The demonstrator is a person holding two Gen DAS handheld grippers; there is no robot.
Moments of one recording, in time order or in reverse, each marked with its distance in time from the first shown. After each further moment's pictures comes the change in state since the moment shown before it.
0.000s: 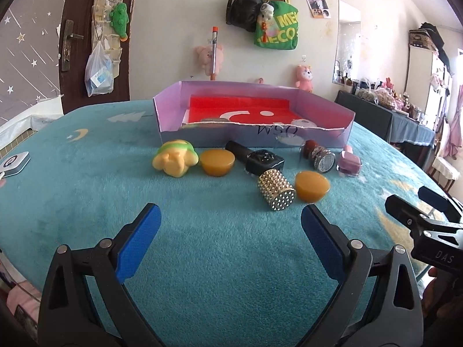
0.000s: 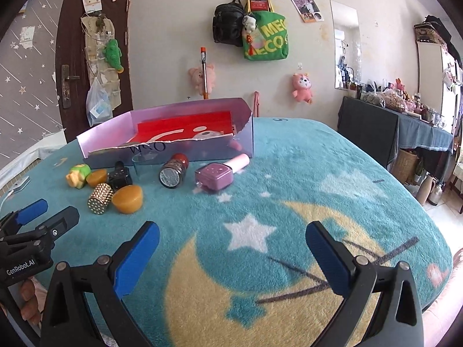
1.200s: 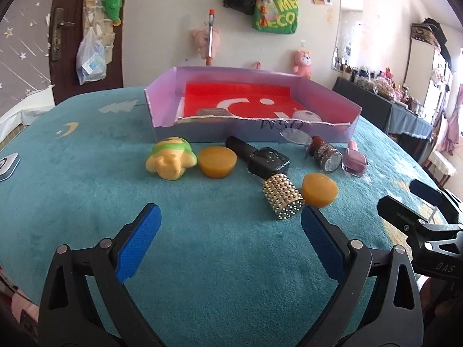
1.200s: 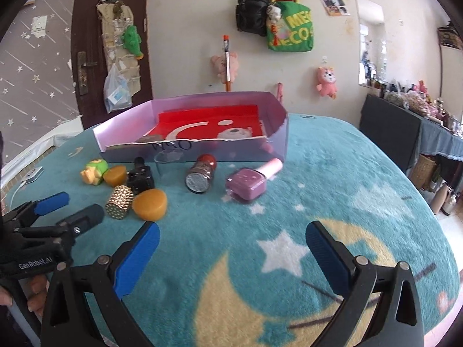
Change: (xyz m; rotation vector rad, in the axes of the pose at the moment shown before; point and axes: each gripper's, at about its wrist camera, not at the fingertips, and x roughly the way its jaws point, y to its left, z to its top) left arm 0.022 0.005 0.023 -0.004 0.117 -0.040; right arm 0.014 0.019 0.028 -0.059 0.085 0.142
